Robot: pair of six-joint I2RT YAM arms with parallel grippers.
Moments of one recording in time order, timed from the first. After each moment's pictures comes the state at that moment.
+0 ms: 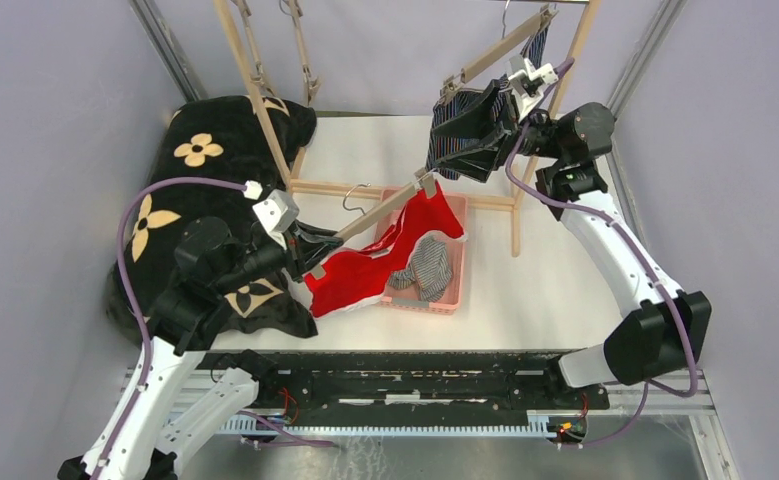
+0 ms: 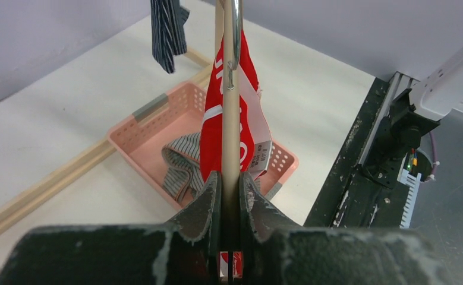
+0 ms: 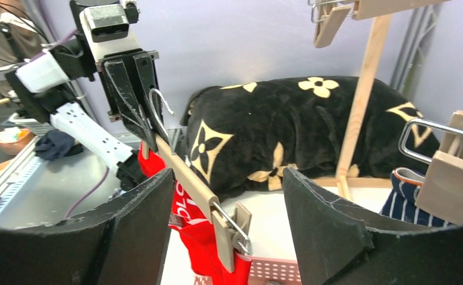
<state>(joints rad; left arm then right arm) -0.45 0.66 1.00 -0.47 0.54 0.00 0.27 1.40 1.35 0.58 -1.20 0.54</state>
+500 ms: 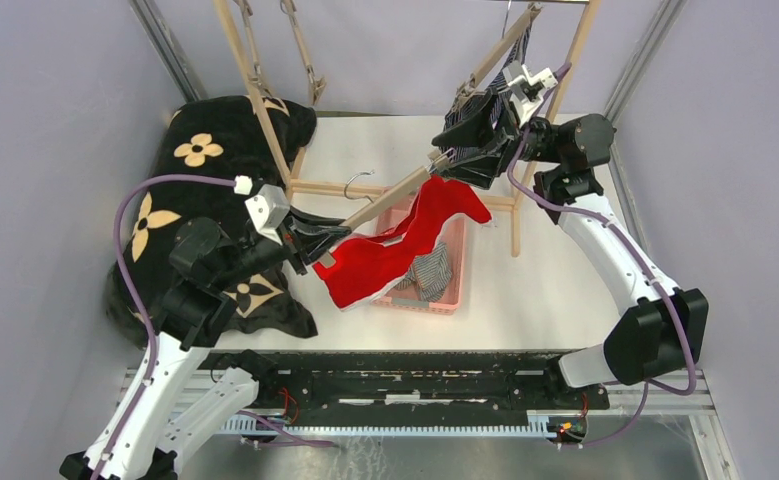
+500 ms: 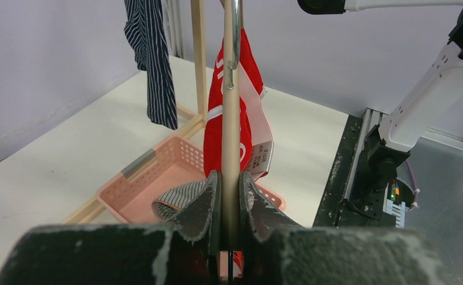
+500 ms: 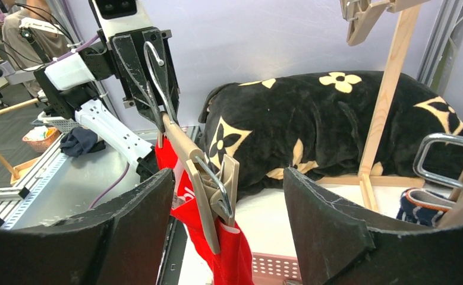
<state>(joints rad) -0.45 0.68 0.96 -0.20 0.63 -0.09 0.27 1.43 1.29 0.79 -1.26 0.74</state>
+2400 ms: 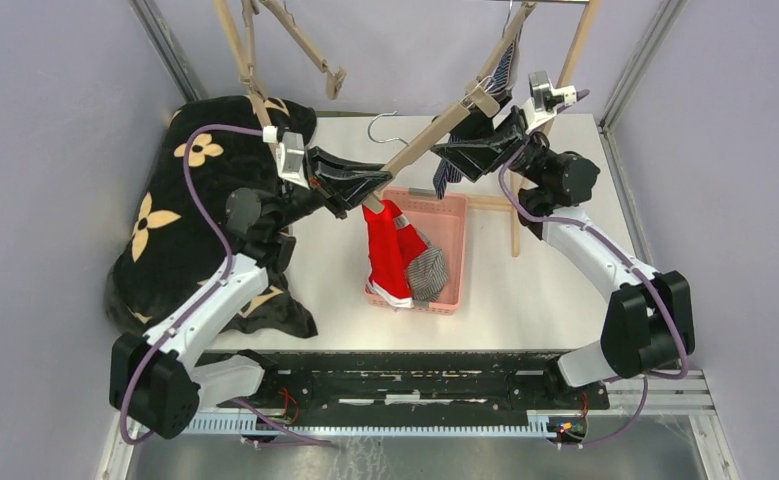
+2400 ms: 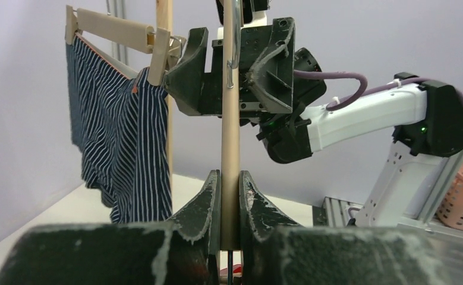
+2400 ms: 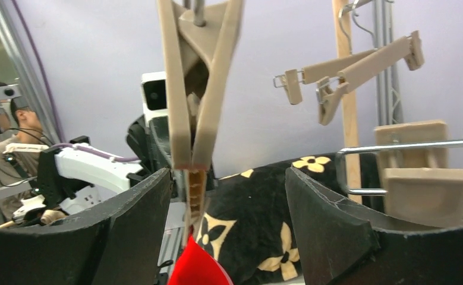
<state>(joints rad) -0.45 1.13 0.88 0.86 0.73 -0.51 0.32 1.46 1.10 1.27 -0.84 0.97</state>
